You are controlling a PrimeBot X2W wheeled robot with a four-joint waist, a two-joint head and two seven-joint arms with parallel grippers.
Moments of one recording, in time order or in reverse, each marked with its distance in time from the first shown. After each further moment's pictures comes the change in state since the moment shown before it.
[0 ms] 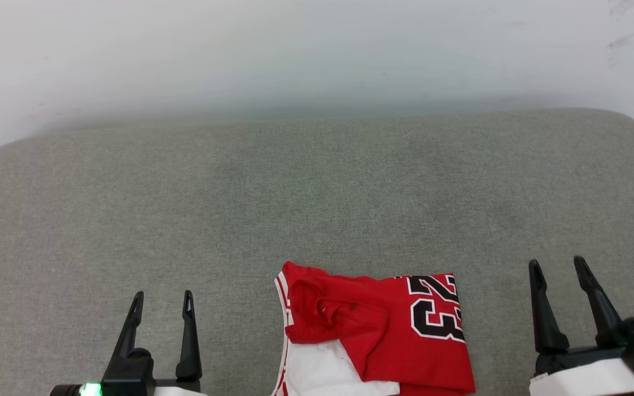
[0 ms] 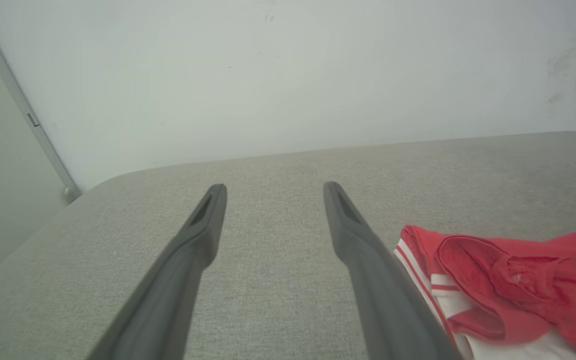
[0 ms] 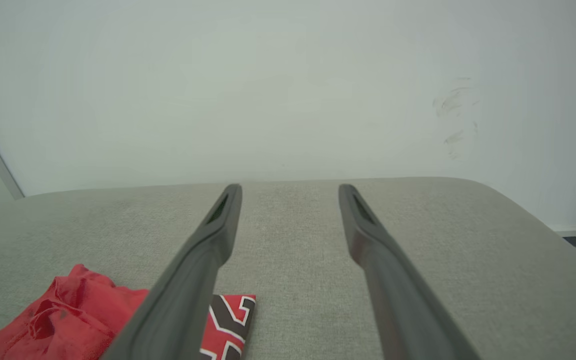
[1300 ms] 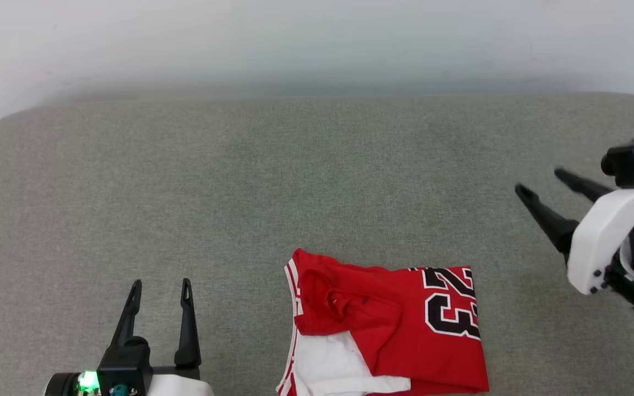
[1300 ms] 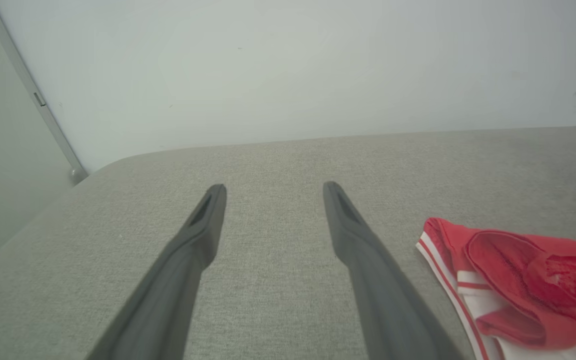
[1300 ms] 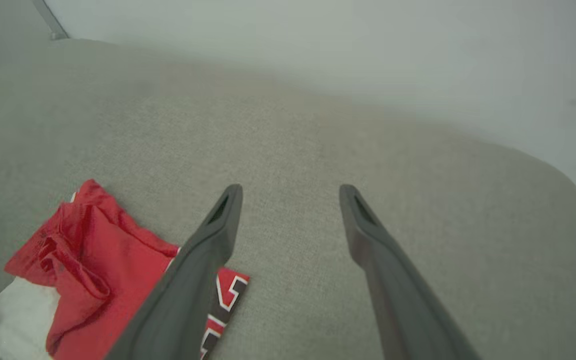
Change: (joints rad) left arm -0.031 -0.017 0.022 0.011 0.000 -0.019 0.000; right arm -0.466 -0.402 0.271 0.030 0.378 0.000 0.747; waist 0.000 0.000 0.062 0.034
